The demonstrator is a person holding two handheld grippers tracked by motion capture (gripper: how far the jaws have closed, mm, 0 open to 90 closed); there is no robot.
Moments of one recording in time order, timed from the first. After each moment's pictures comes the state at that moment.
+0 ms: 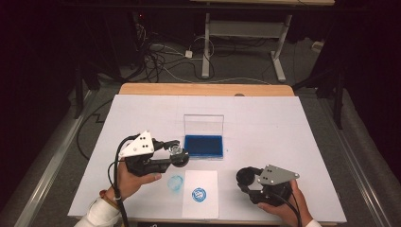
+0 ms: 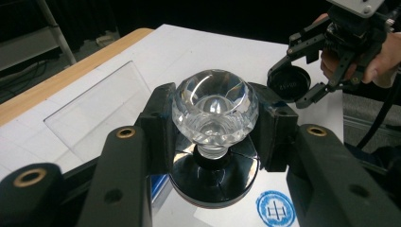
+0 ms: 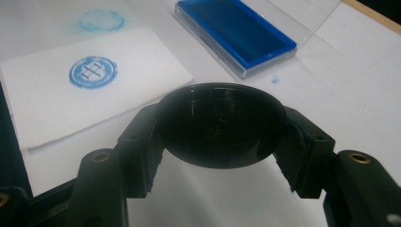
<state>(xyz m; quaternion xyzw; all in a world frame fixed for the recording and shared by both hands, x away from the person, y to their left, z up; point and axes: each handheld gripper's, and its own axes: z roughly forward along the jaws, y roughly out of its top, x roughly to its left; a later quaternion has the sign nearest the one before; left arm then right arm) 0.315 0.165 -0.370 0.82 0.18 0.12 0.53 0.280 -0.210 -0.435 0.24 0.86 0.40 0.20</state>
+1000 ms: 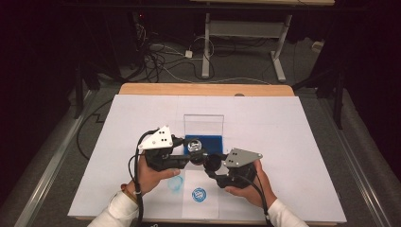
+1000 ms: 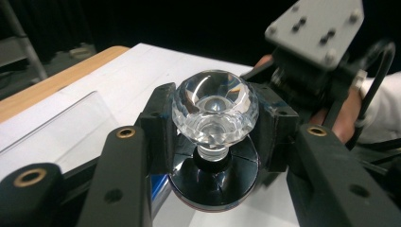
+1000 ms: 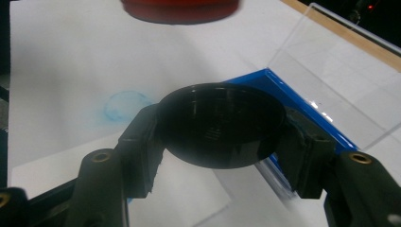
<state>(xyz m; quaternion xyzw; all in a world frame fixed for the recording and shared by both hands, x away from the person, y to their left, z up) 0.329 0.121 -0.370 0.80 0.16 0.08 0.57 0.317 -0.128 -0.426 0.19 0.86 0.45 0.17</state>
